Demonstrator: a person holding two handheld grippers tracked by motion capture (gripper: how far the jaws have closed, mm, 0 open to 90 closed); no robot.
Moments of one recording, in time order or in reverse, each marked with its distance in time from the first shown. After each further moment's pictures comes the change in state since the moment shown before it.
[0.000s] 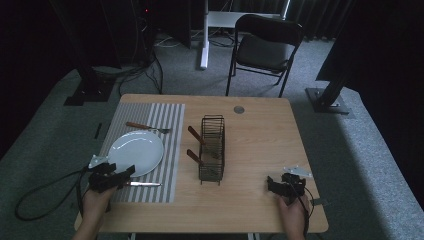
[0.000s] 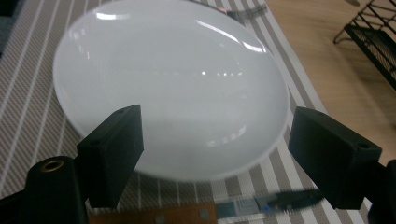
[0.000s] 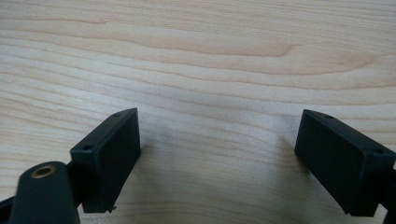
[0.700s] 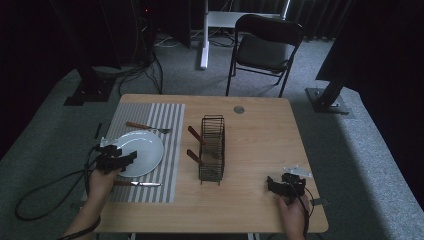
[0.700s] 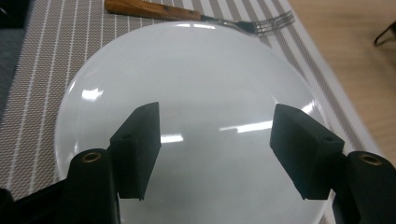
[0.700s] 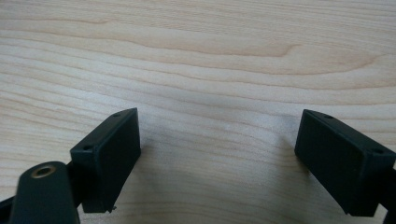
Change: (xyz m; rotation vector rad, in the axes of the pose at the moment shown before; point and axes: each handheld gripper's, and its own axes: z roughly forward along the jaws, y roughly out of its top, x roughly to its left) left arm 0.006 0.044 0.040 0.063 0.076 0.121; right arm 0.000 0.000 0.000 0.000 0.000 0.001
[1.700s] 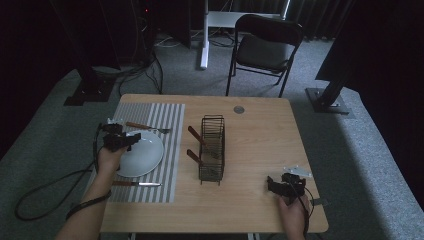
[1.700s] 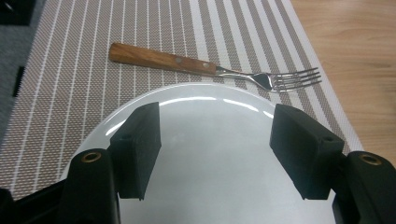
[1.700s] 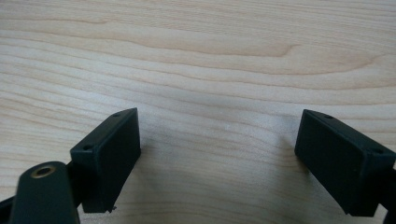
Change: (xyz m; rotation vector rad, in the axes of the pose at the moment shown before) left arm 0.010 0.060 0.042 0.033 0.014 -0.059; right arm 0.000 0.000 0.000 0.000 0.000 -0.001
